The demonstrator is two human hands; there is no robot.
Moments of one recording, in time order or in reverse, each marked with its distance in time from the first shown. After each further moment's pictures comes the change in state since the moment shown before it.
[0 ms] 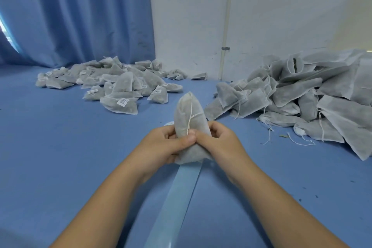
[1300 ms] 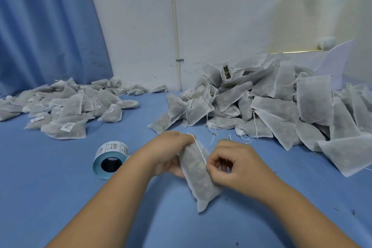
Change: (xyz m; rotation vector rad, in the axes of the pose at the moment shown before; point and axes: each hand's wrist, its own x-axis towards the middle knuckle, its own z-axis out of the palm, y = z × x) left_hand 0.069 0.028 0.148 0.235 -0.038 -0.292; right_hand -0.056 0.001 -0.170 -0.713 0.019 -0.550
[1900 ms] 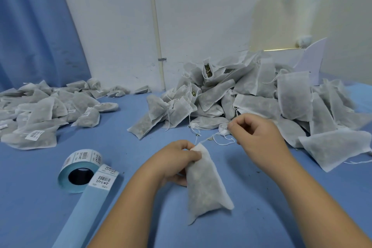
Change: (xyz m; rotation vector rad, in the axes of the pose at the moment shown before) left_hand 0.033 -0.012 0.044 0.145 -0.077 0.003; right_hand 0.011 0.032 -0.050 0.196 0.403 0.375
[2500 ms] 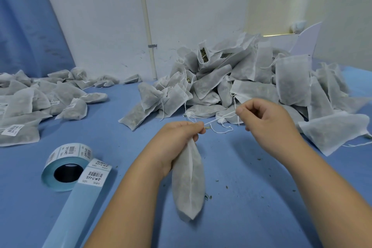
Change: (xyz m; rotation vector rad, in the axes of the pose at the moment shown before) left_hand 0.004 0.003 -0.002 -0.236 -0.001 0.191; right_hand 0.008 0.014 -0.006 -0.188 0.069 0.048
